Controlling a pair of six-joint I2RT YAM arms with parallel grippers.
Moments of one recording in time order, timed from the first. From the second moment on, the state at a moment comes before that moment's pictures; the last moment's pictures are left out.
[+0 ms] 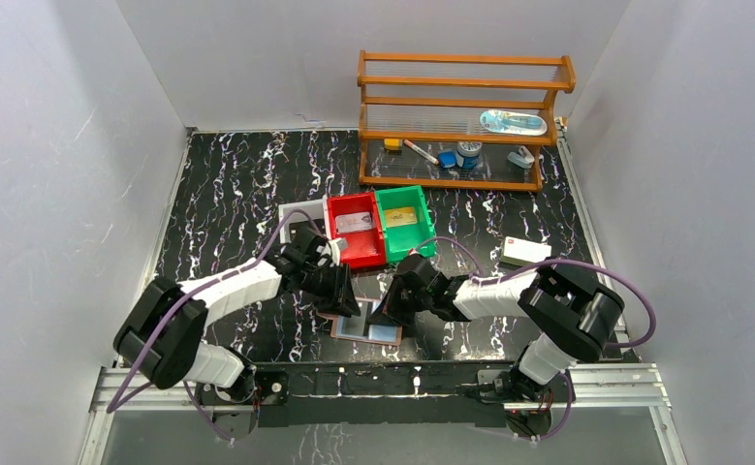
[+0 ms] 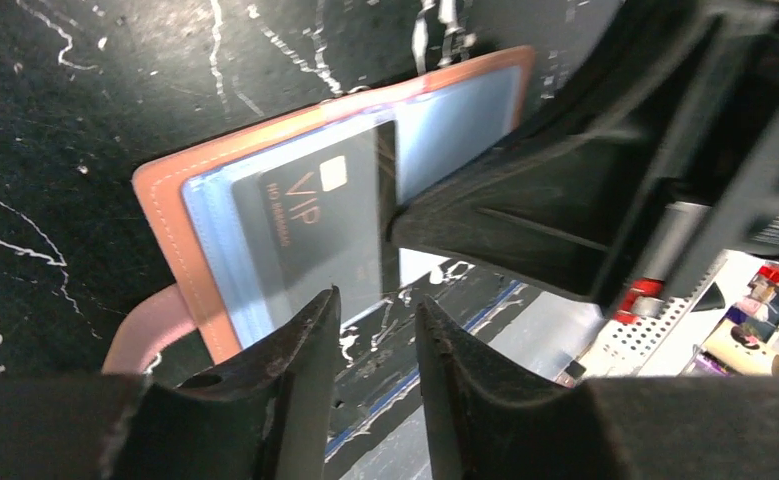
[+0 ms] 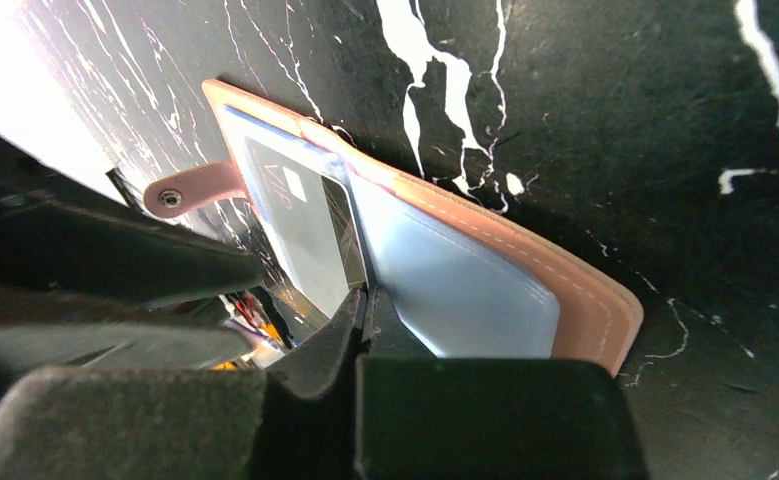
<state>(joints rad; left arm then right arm) -0.62 1.37 0.66 -0.35 0.54 -0.63 0.97 1.57 0.57 0.17 -0.25 1.33</state>
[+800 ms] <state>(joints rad) -0.63 1.44 0.63 -0.38 0.51 -0.62 0.96 1.60 0.57 0.22 -0.29 1.34</state>
